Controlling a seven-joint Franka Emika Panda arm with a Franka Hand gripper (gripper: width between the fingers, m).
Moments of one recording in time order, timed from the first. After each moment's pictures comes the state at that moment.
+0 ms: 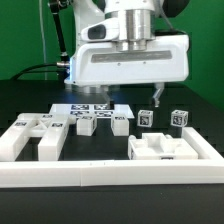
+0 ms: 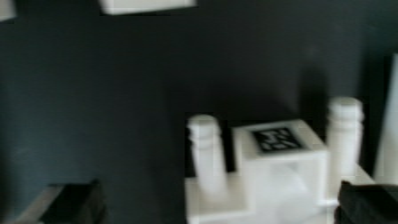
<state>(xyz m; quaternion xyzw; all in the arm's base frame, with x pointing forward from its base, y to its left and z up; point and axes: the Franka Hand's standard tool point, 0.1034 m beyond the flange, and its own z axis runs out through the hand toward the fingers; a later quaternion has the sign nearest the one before) 0.513 0.033 0.067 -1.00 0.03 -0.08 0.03</state>
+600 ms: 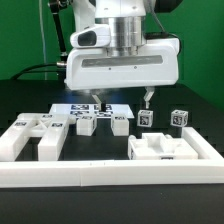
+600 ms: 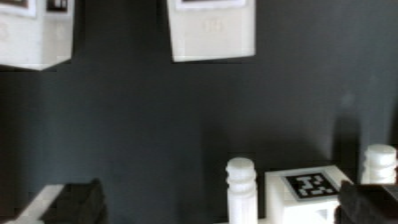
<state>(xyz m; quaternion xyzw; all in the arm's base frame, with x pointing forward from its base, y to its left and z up) 0.507 0.023 0.062 -1.00 0.00 0.02 0.04</state>
